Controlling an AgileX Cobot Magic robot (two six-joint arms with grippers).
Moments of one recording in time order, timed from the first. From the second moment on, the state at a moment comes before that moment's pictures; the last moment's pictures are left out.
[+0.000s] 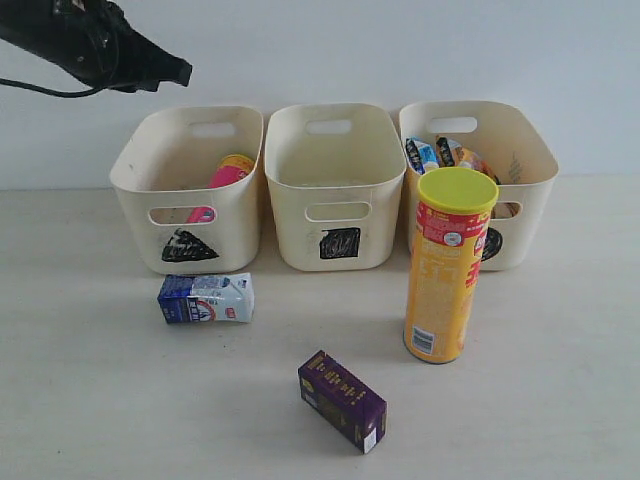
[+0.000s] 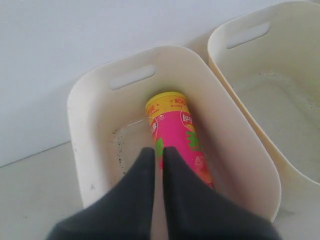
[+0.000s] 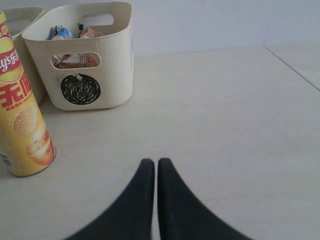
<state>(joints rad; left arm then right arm) -0.26 1.83 -1.60 0.02 0.48 0.13 -0.05 0.01 0.00 0.02 0.33 0.04</state>
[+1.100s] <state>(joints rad) -0.43 1.67 -0.84 0.86 -0.85 -0.47 -0.05 0.01 0.00 0.02 0.33 0.04</state>
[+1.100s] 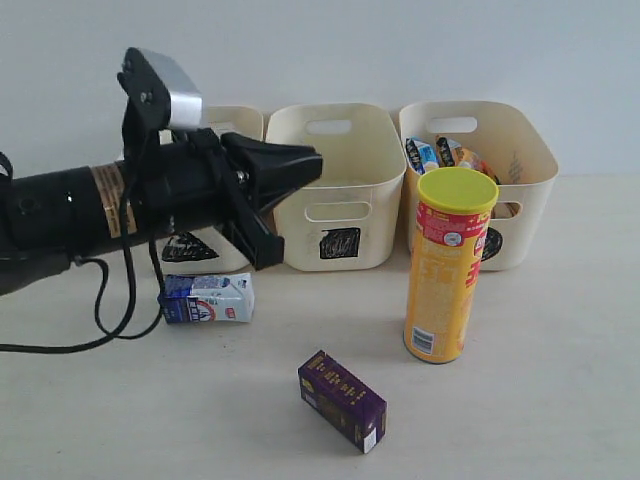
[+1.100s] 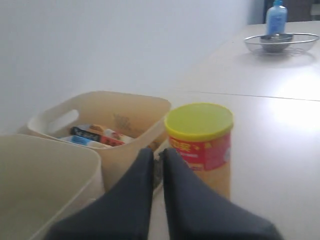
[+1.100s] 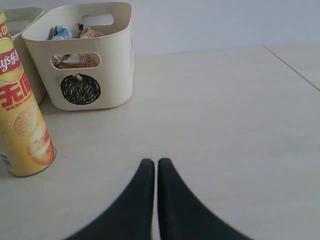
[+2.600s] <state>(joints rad) -0.50 2.18 -1.21 1.05 -1.01 -0.58 -0.05 0.01 0.00 0.02 0.33 0.04</state>
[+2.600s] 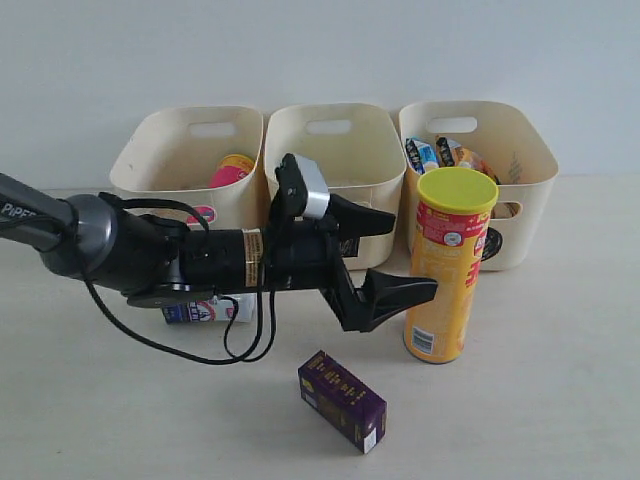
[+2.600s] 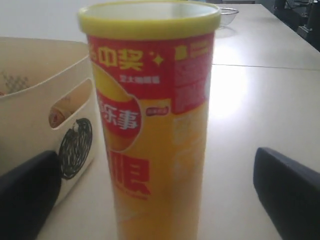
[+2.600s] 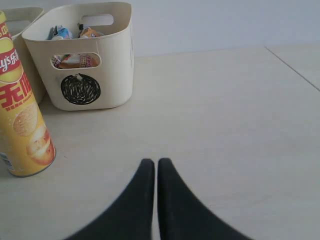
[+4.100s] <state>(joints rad) -0.62 2.38 -1.50 1.08 -0.97 -0.69 -0.05 0.01 0.00 0.02 0.33 0.04</state>
